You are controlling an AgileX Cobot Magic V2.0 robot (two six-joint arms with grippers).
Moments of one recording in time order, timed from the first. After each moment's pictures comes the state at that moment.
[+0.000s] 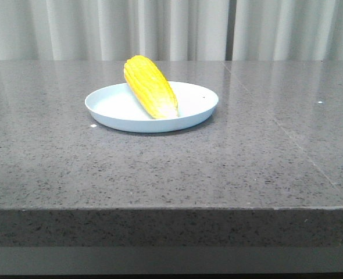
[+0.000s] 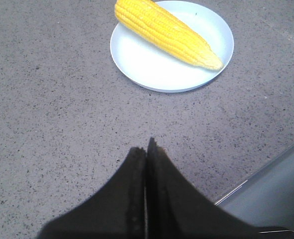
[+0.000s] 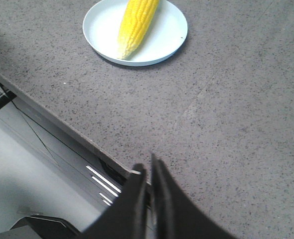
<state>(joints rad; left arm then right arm) -0.61 0.76 -0.88 0.11 0.84 -0.03 0.52 0.49 -0.86 0.06 1.01 -0.06</state>
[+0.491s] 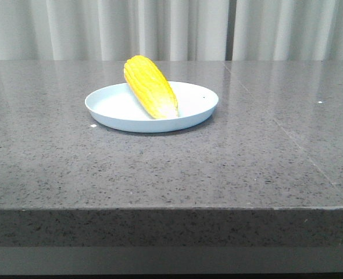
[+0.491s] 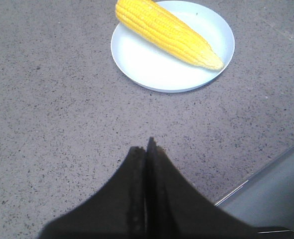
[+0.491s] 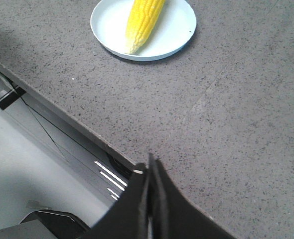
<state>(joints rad) -0.61 0.76 -0.88 0.11 0.84 -0.03 0.52 0.49 -0.86 0.08 1.03 -0.06</state>
